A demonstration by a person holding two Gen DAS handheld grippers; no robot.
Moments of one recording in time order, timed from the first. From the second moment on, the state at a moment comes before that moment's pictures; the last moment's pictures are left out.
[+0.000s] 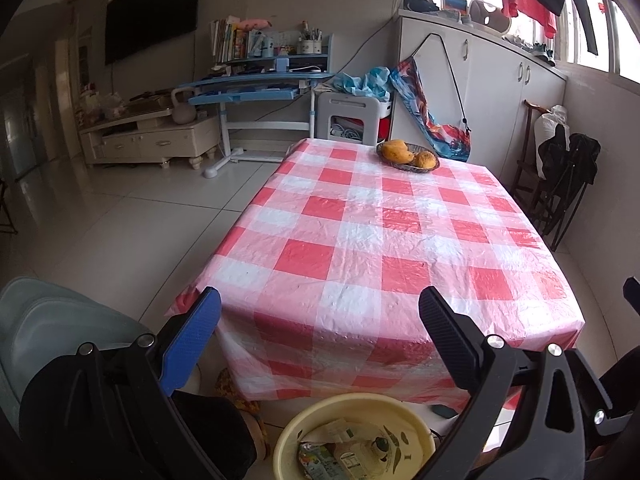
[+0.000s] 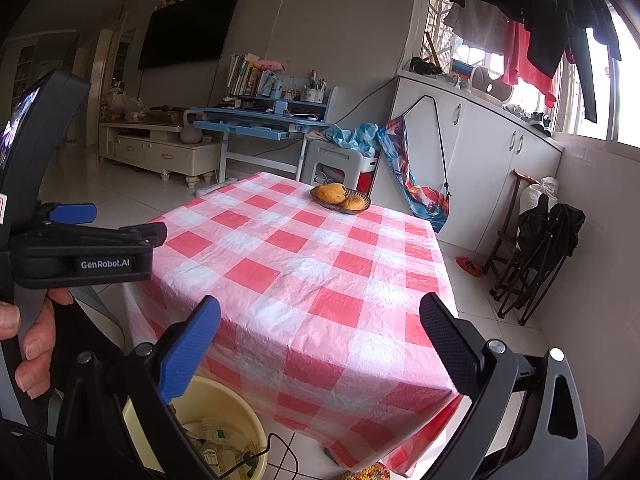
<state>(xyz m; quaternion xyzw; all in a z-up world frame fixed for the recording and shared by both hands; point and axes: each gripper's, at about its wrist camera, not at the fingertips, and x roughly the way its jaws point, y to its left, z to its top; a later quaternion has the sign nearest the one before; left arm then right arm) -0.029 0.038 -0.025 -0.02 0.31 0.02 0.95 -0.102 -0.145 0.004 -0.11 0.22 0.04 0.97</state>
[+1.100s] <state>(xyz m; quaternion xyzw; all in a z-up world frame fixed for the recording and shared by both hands) -0.033 0.035 -0.020 0.00 0.29 0.02 0.96 -0.102 -0.143 0.003 -0.12 0.23 0.04 0.97</state>
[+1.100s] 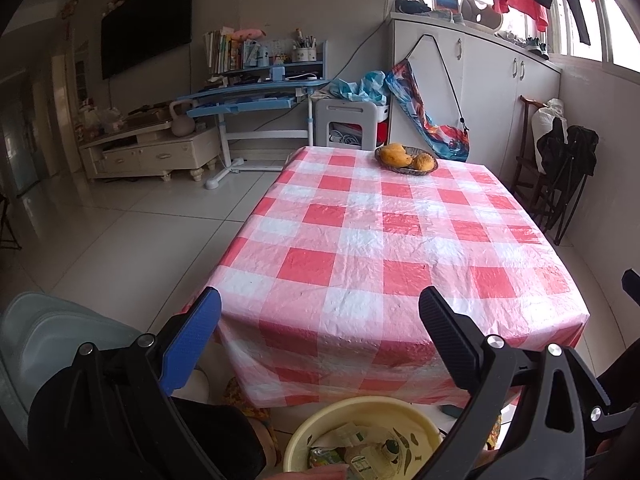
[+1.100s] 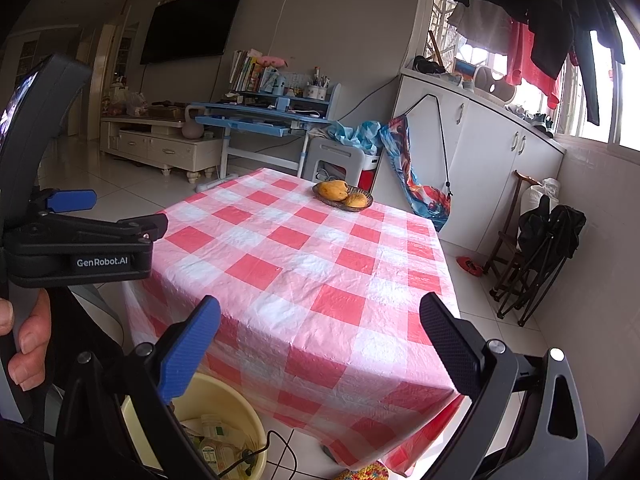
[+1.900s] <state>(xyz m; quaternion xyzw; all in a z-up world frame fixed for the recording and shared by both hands) -0.034 0.035 -0.017 0.00 0.29 0.02 0.96 -0.102 -0.143 0.002 -0.12 0.23 0.04 0.97</state>
